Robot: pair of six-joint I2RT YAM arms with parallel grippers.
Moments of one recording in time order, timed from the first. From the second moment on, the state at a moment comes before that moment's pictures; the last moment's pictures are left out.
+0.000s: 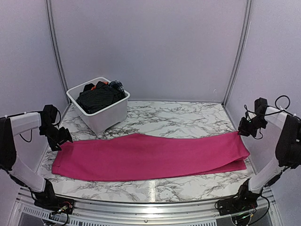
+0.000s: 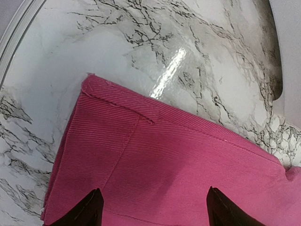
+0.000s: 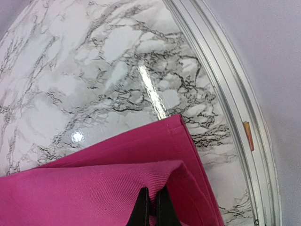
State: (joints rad) left arm 0.09 1.44 0.88 -0.72 0.11 -0.52; right arm -0.35 1.50 1.07 -0.72 -0.23 0.17
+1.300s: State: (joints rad) left arm 0.19 1.42 0.82 -0.72 0.12 -0.56; right arm -0.01 1.58 0.86 -0.55 -0.41 0.29
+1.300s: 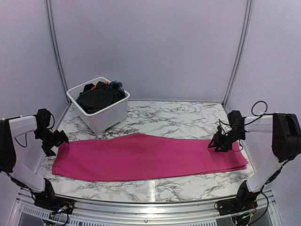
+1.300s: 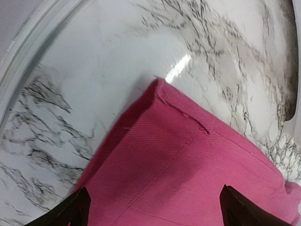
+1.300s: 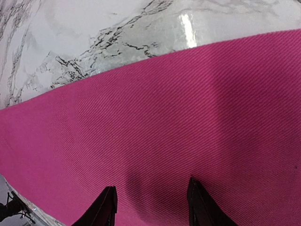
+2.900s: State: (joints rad) left arm 0.35 1.18 0.62 -0.89 0.18 -0.71; right arm -0.05 1.62 0.82 -0.49 -0.51 0.28
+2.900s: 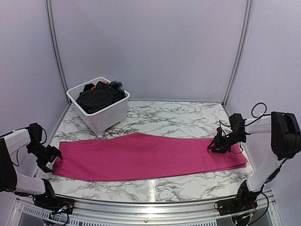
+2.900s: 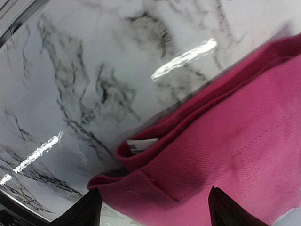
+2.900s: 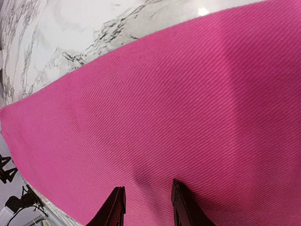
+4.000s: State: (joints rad) left arm 0.30 1.20 0.87 -0.84 0.36 -0.72; right arm -0.10 1.62 0.82 -0.49 -0.52 0.26
